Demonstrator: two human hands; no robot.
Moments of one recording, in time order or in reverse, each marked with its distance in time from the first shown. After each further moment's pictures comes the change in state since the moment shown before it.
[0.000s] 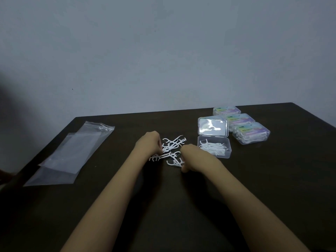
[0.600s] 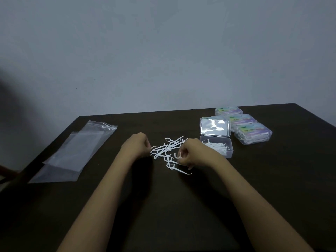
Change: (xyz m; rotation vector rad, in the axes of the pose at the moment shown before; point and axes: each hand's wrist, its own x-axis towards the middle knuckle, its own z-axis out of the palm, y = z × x) left_hand -0.014 -0.035 -0.011 -0.051 0.054 -0.084; right_hand 0.008 0.014 0.003 0.366 0.081 -0.074
